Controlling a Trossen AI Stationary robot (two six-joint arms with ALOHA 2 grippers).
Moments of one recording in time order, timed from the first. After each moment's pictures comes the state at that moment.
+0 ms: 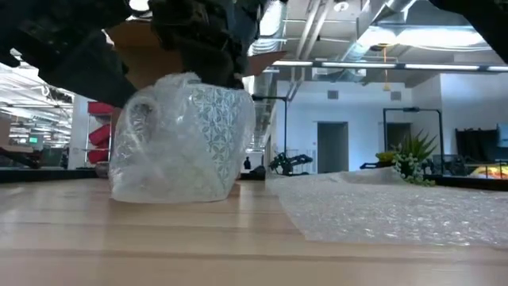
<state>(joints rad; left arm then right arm) -0.61 1.39 0.61 -0.01 -0.68 -0.49 0.17 2.33 2.17 -0.94 -0.07 0.22</state>
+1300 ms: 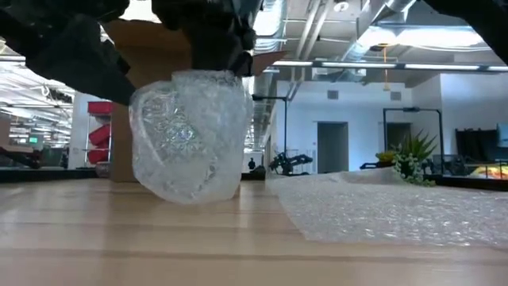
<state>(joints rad) -0.62 1.39 0.62 0.02 -0.60 -0.49 0.22 2.41 2.35 -1.16 0.09 0.26</state>
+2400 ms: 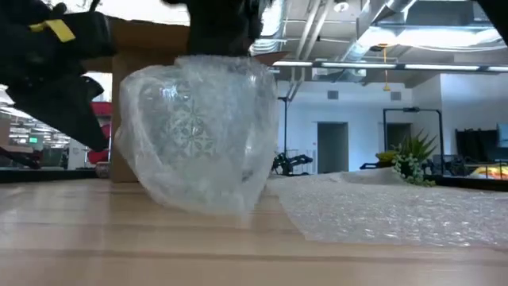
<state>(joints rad) -0.61 1.36 0.63 -0.43 -0.63 -0.76 0.26 2.25 2.10 -0.90 0.02 0.21</state>
